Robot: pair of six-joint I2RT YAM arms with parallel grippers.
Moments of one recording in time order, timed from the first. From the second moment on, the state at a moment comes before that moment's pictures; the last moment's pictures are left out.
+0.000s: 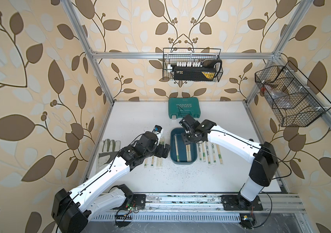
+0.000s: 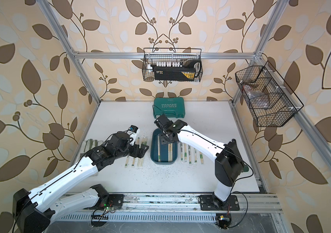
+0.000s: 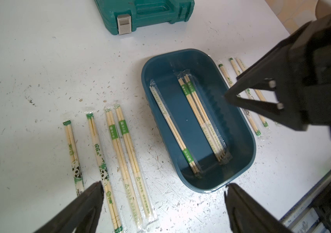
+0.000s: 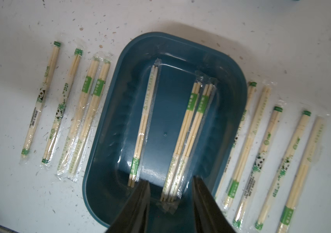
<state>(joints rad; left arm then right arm) -0.71 0.99 0.80 -0.54 -0.02 -0.32 0.79 1.78 1.52 -0.92 0.19 0.51</state>
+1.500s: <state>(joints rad) -0.71 1.06 0.82 -0.56 -0.07 -0.32 0.71 2.14 1.58 -0.81 0.20 0.61</state>
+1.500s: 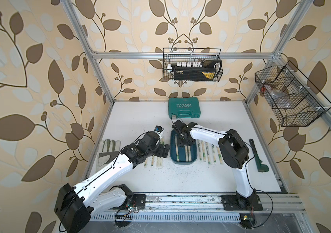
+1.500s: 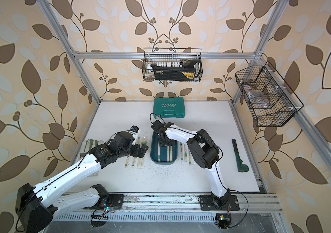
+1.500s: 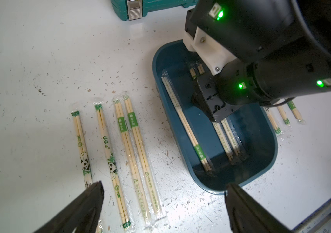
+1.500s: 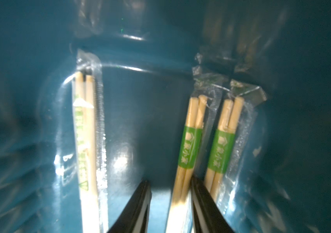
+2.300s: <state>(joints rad) -0.71 1.07 0.85 -0.59 -0.07 -0.32 0.67 2.15 1.58 -0.71 0.08 0.67</state>
